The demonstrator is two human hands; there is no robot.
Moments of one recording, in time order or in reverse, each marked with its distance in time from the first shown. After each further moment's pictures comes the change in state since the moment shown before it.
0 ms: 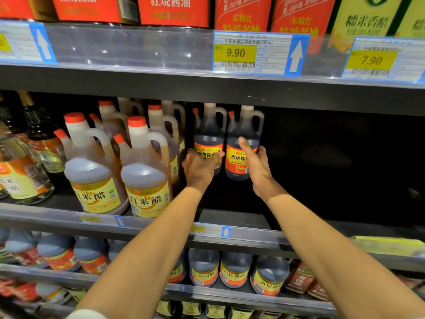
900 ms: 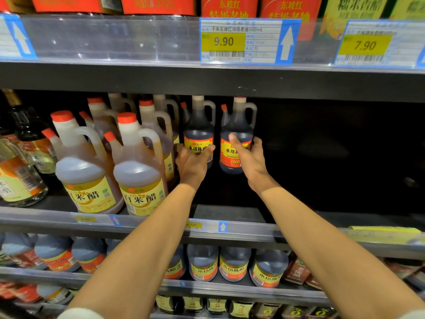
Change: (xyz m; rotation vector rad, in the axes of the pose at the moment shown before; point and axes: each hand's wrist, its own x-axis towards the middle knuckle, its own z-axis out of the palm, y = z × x) left_hand -0.002 0.002 -0.005 -0.072 0.057 -0.011; right_hand 0.003 0.006 0.001 -0.044 0.024 -0.091
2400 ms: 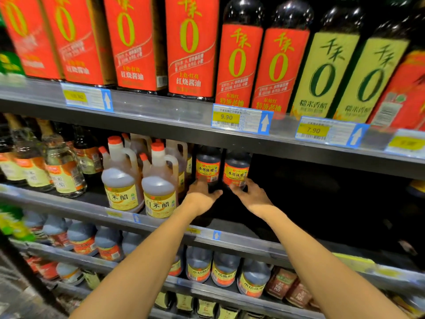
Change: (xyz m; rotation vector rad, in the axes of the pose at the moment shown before) left_hand -0.065 0.030 -0.052 0.551 -0.432 0.104; right_hand -0.052 -0.043 -0.042 -0.800 -0.380 -0.006
